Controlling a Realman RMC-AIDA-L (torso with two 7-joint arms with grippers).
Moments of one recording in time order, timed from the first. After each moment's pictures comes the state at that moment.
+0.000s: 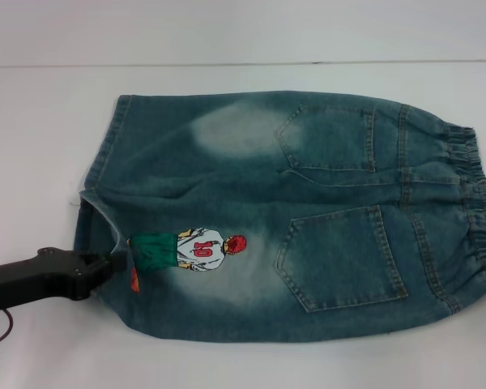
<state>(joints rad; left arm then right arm) -0.29 -2.17 0.66 0.87 2.10 1.52 -1.69 0.22 2.00 -0.21 -0.54 -2.08 -1.56 1.69</state>
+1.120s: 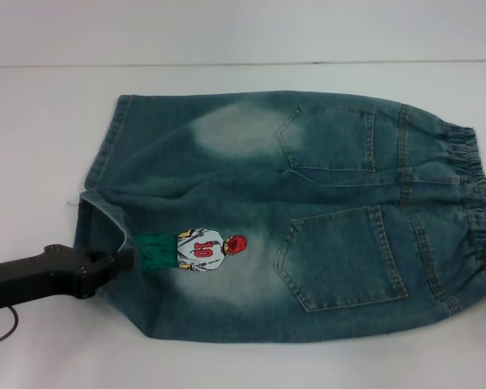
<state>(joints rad) -0.30 -2.17 0.65 0.87 2.10 1.55 -1.70 0.25 2.01 -0.24 -0.53 -2.16 -1.53 1.76</state>
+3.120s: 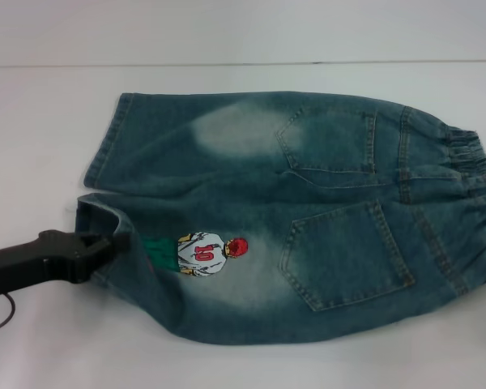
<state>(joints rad) -0.30 -2.16 0.62 0.87 2.06 1.57 -1.69 0.28 2.01 -0.19 -0.58 -2.16 -1.62 1.70</state>
